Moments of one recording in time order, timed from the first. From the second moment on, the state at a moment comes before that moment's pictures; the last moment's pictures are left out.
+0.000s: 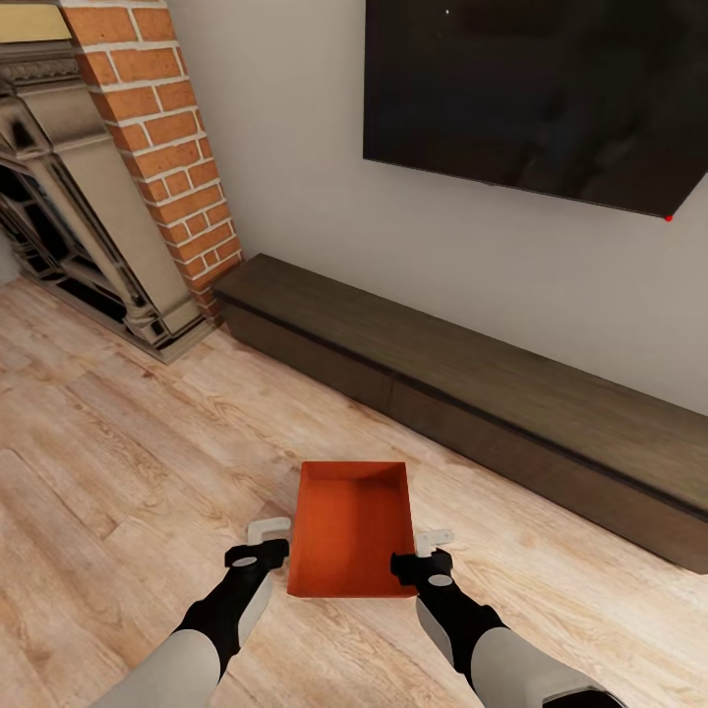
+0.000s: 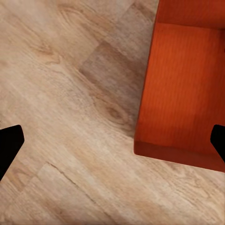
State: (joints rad) left arm -0.63 -0.14 0.03 -0.46 0.04 0.14 0.31; right arm -0.69 0.17 0.12 -0.23 0.02 -0.02 -0.20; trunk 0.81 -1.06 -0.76
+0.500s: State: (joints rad) left arm -0.63 -0.14 0.03 -0.46 0.04 0.14 0.32; right arm -0.69 0.17 0.12 -0.23 0.02 -0.03 -0.21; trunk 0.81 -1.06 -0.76
